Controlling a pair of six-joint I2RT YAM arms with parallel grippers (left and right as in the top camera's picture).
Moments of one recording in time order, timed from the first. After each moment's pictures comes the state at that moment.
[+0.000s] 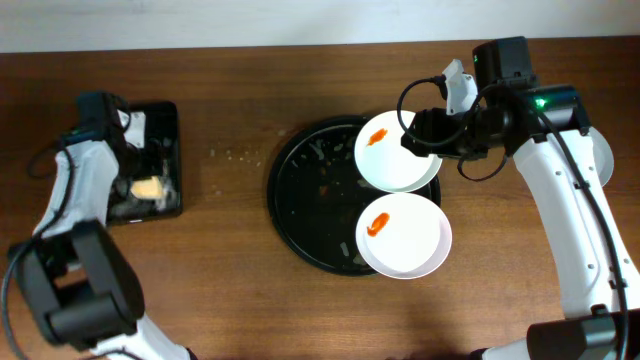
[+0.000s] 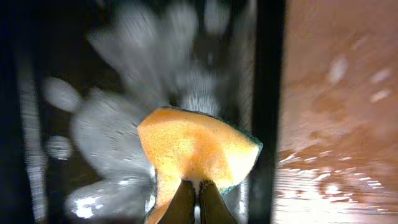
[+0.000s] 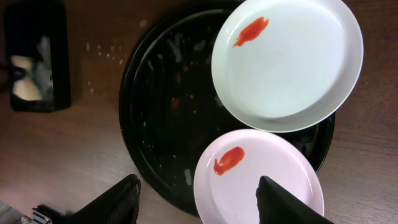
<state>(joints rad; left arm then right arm) 0.28 1.89 1.42 -0.76 0.05 0.14 0.12 1.64 1.70 -1.21 -0.39 0.18</state>
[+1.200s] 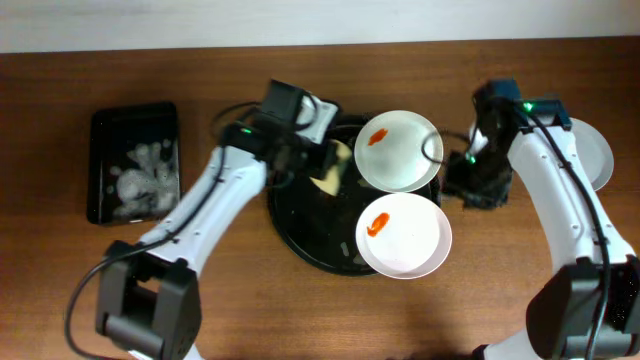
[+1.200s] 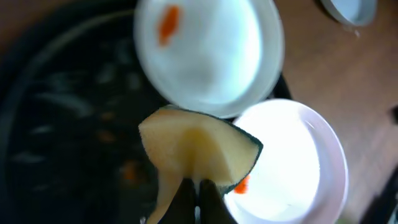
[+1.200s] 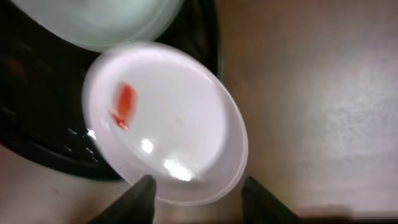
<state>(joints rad) -0.44 1.82 1.45 -0.64 0.44 -0.07 0.00 1.72 1.45 -1.37 -0.20 0.34</state>
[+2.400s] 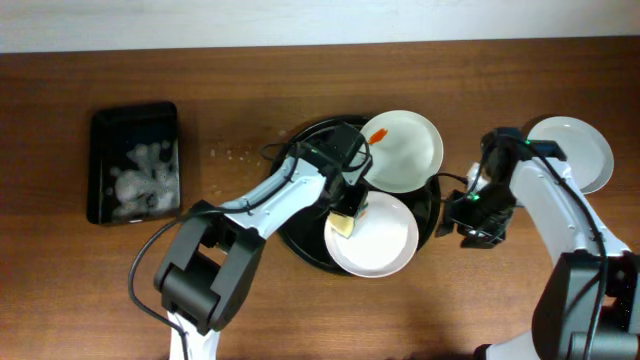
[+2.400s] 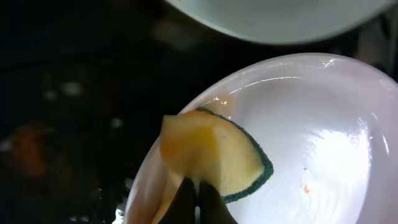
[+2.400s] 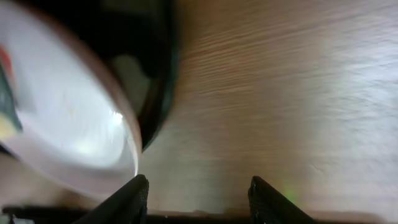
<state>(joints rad) -0.62 2.06 1.46 -0.71 0.26 -0.19 -0.06 1.69 1.16 -1.23 -0.29 0.23</state>
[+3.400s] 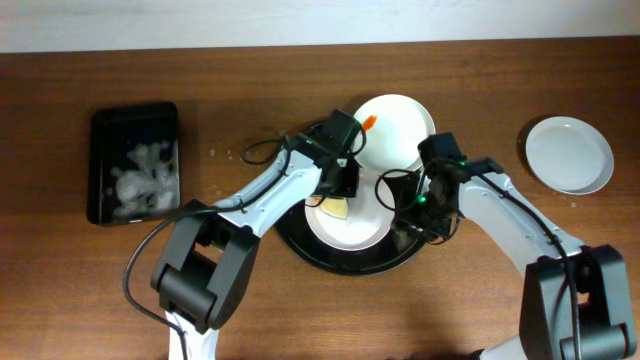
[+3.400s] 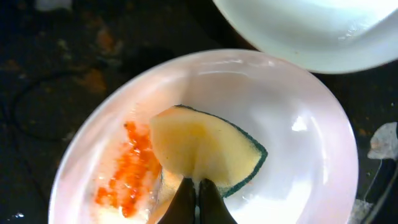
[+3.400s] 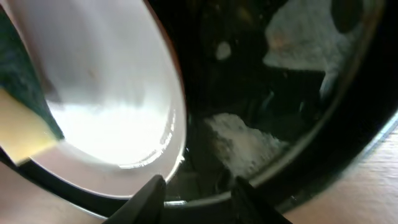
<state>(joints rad) -0.60 2.06 1.51 -0.70 0.11 -0.42 0.21 1.68 1.03 -0.83 -0.33 0.55</state>
